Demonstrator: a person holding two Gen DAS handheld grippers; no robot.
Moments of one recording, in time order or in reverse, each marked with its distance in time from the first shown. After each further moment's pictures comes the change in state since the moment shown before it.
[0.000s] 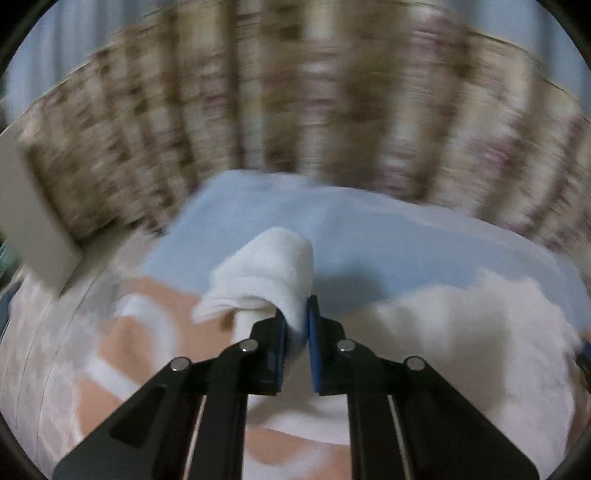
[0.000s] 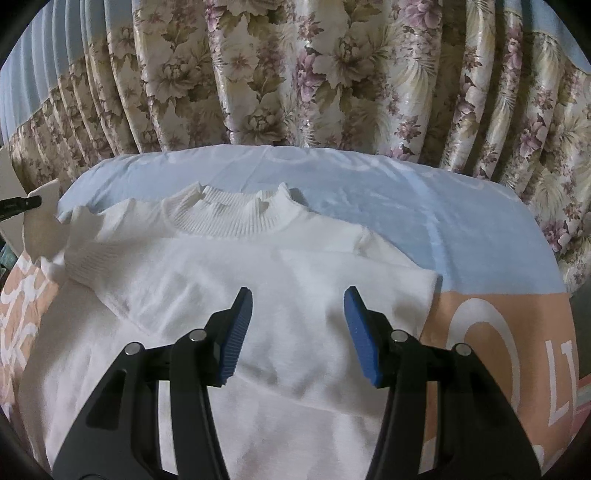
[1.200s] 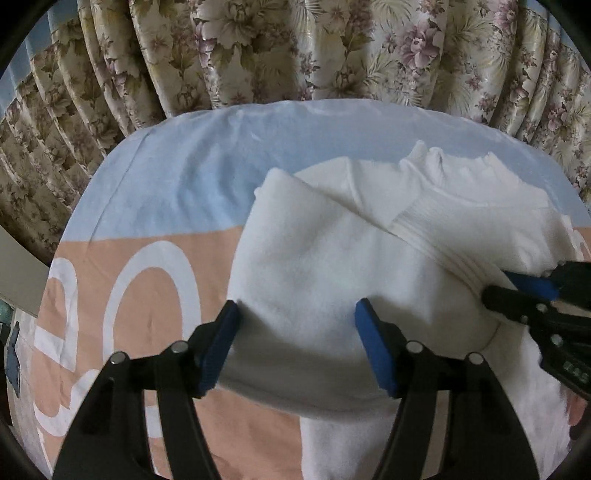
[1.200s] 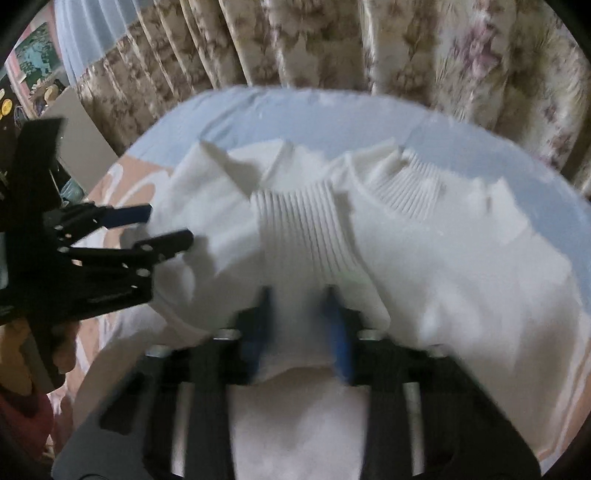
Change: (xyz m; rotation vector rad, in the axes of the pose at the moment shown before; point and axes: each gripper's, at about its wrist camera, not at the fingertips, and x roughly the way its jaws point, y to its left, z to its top) left arm 0.043 -0.078 -0.070 0.187 0.183 -0.043; right arm 0.065 0.151 0.015 -0.191 0.220 0.313
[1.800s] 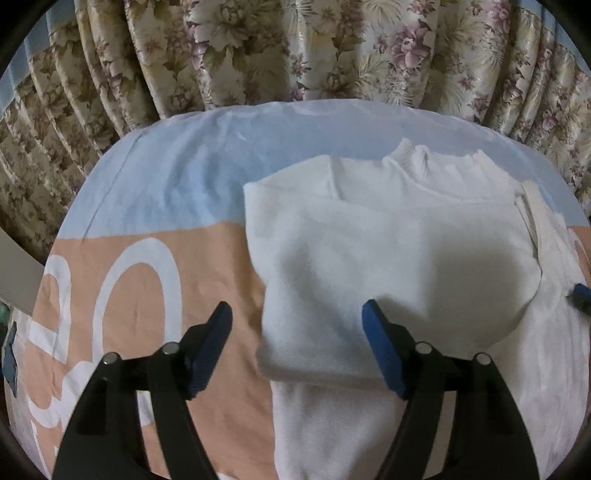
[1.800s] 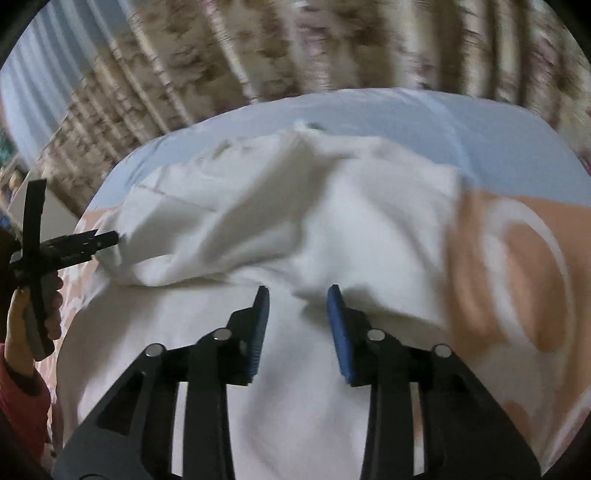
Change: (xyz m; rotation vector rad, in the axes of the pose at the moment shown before) left arm -0.006 -0.022 -0.005 0.006 -0.008 -0.002; right arm -0.105 -0.144 -0.121 0.336 -0.158 -0.102
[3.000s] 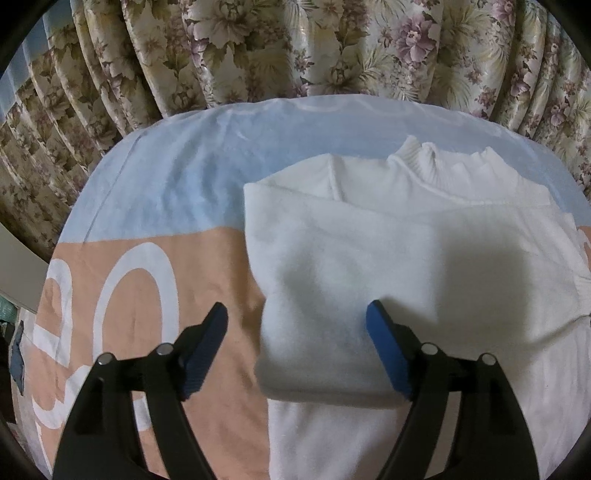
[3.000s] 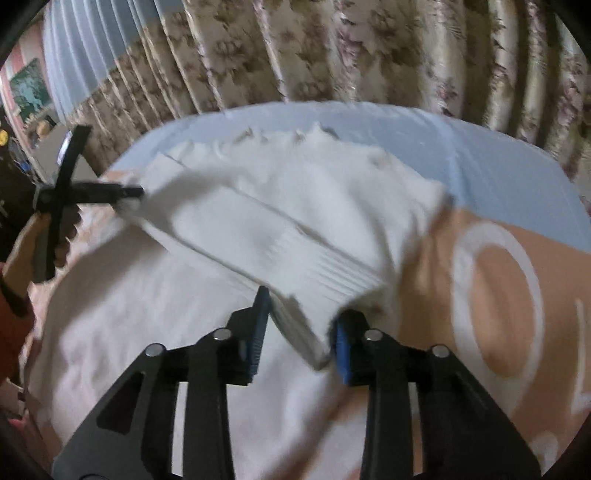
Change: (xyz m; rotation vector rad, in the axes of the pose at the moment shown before) left arm 0.007 -0.006 0.005 0.000 0.021 0.036; right arm -0.022 -0.011 -0.023 -0.238 -0.004 0.040
